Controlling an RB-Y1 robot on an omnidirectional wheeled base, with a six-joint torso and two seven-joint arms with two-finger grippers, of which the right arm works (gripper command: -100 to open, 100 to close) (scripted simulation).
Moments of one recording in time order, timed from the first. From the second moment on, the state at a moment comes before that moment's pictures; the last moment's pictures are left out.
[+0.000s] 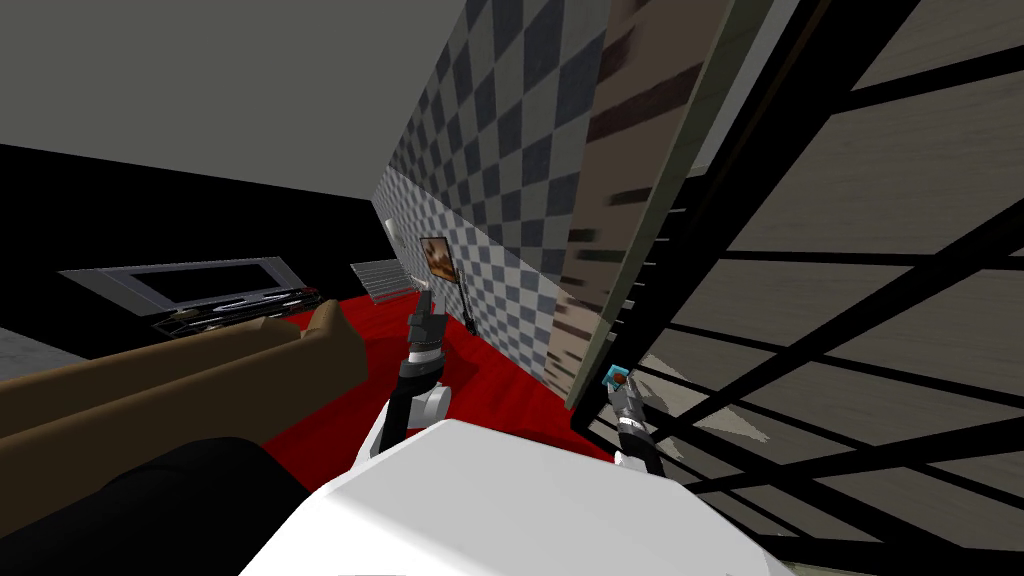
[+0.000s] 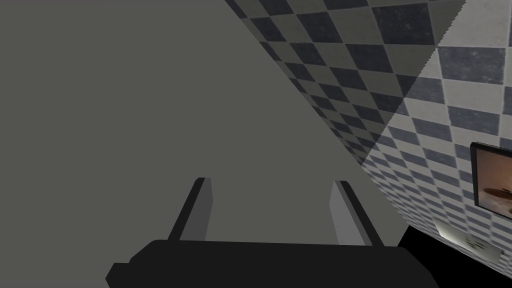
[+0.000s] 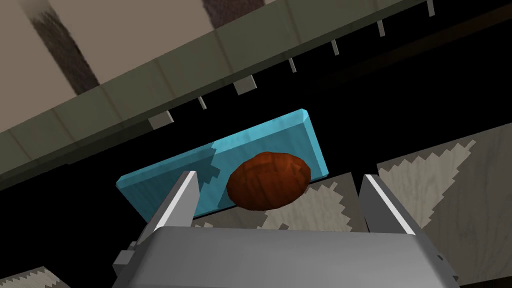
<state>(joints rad) -0.05 -0.19 -0.12 -0.62 -0.27 -0.88 -0.40</state>
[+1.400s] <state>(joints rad) -0.07 -0.16 -0.11 -0.63 -0.37 -0.87 -0.75</state>
